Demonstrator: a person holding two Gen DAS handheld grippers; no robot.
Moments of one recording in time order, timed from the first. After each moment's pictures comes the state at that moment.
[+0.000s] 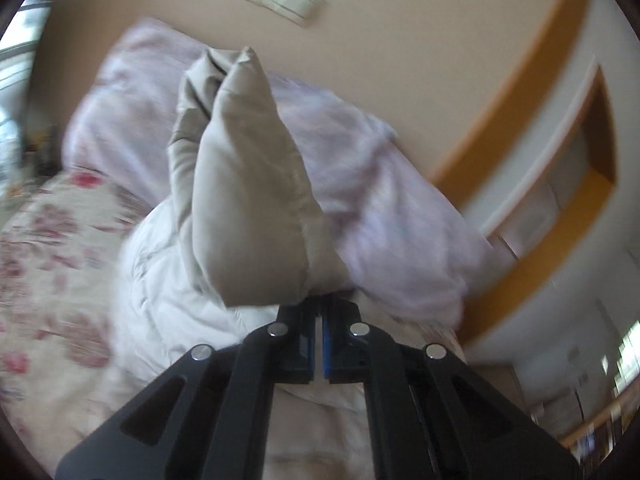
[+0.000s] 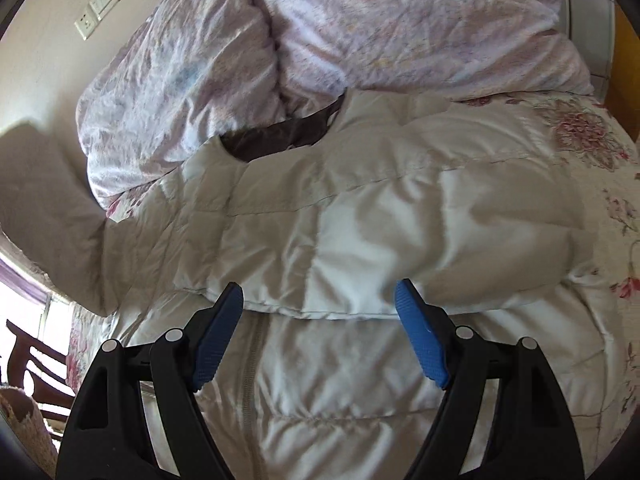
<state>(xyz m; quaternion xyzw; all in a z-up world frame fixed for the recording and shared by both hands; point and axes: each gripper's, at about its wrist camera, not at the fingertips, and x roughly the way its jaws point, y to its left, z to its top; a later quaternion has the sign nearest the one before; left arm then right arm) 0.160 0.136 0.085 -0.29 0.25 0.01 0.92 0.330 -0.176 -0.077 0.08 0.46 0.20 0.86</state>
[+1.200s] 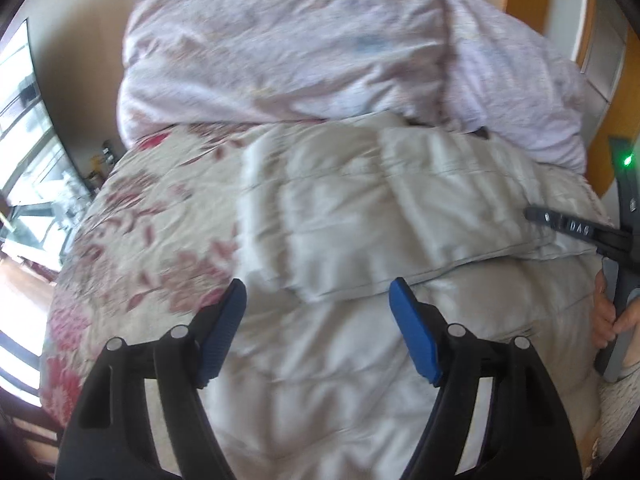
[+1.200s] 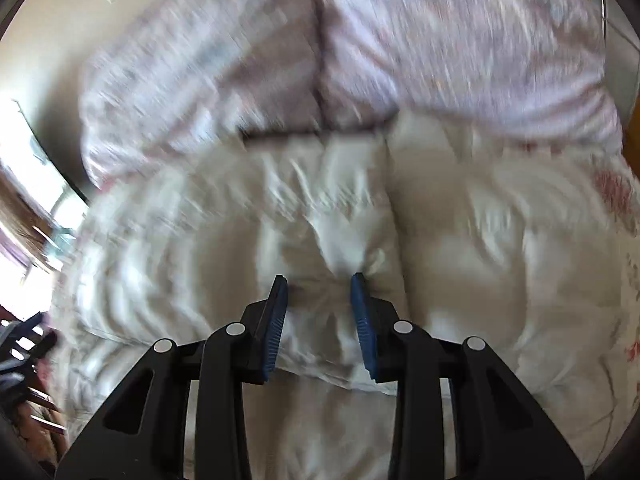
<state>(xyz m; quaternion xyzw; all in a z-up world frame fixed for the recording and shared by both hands) 0.128 0.169 -0.040 -0.08 0.43 0.14 0.89 0.361 -0.116 -0.100 -0.01 0.46 0.21 0.86</state>
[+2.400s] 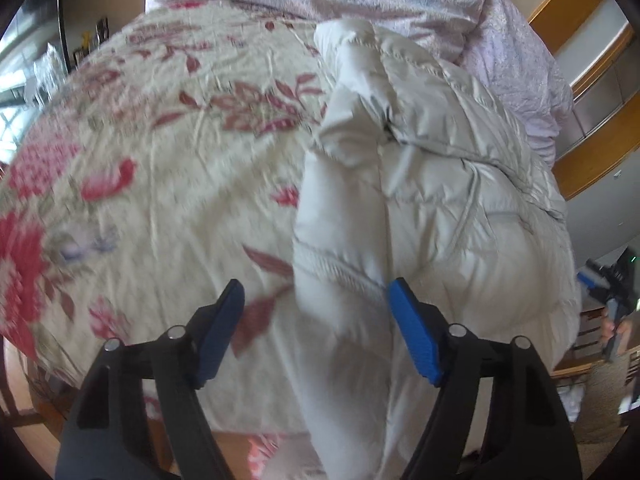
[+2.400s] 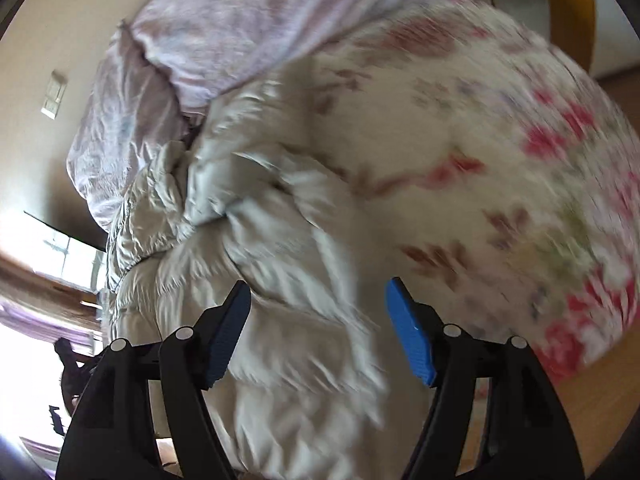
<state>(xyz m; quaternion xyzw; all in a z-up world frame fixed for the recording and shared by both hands) 0.026 0.234 -0.106 -0.24 0.49 0.04 0.83 0.284 -0.417 -0.105 0.20 0.53 0.18 0.80</state>
